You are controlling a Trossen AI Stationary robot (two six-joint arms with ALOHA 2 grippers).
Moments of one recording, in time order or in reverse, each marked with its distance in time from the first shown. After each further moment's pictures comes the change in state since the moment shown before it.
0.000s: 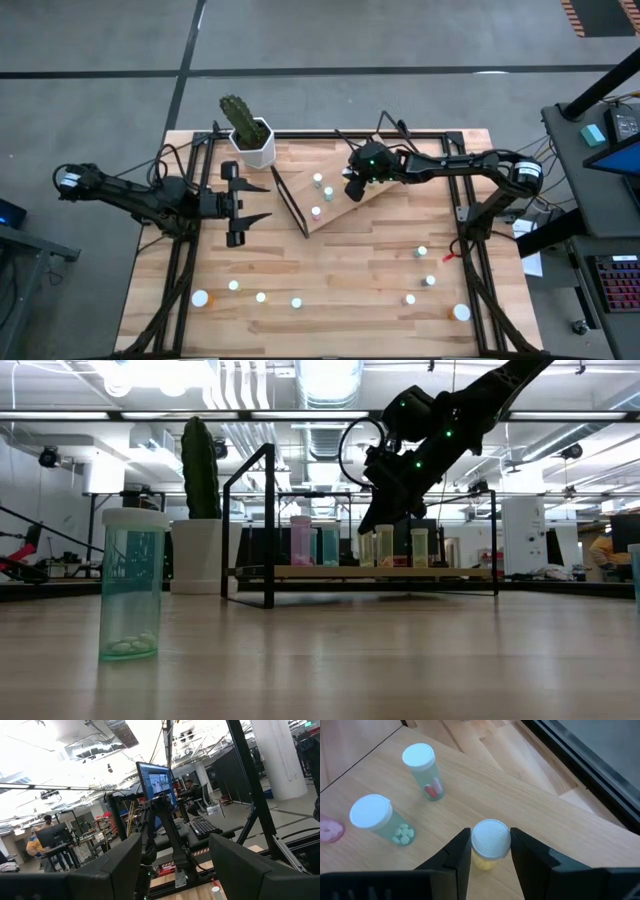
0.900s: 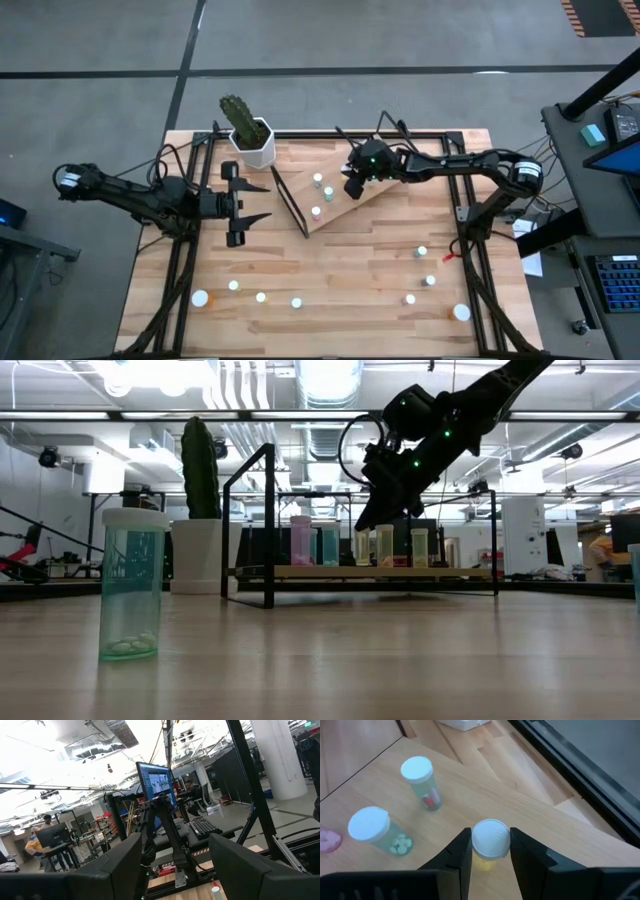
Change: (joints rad) left arm 0.000 0.000 0.000 0.000 0.001 -0.001; right arm -0.007 0.000 0.000 0.040 0.001 -0.016
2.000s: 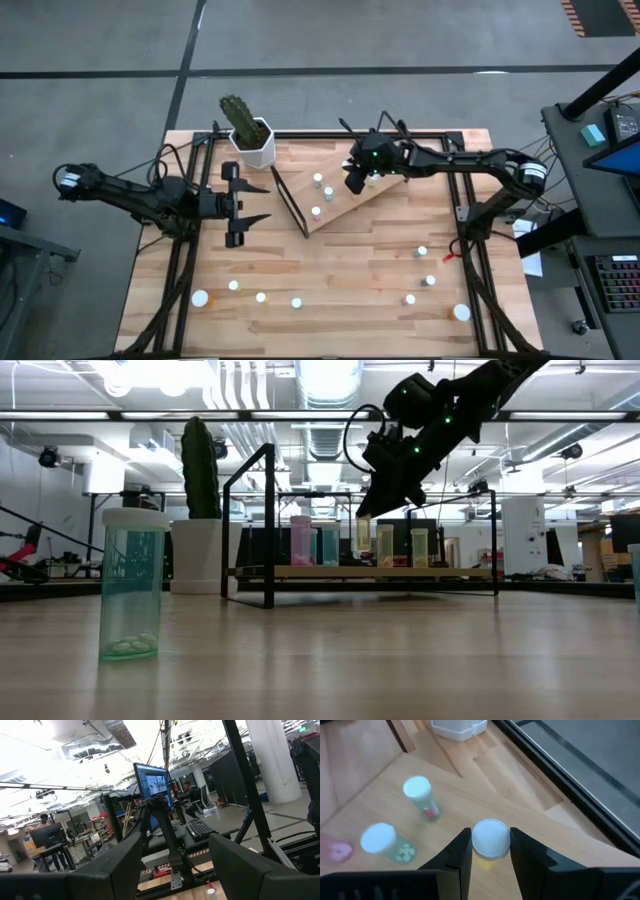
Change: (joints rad) left arm 0.000 0.000 0.001 0.000 0.013 -0.020; right arm -0.022 -0.044 0.052 -0.091 -0.012 0.025
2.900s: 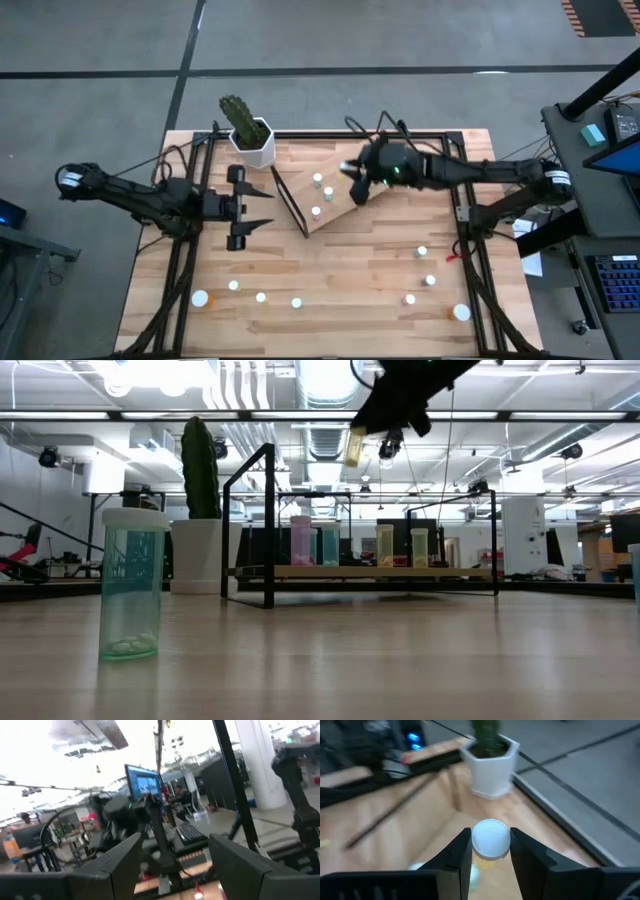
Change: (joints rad) left arm 0.000 0.033 0.001 0.043 0.045 -0.048; right arm 0.235 -0.188 0.141 -0.135 0.195 0.102
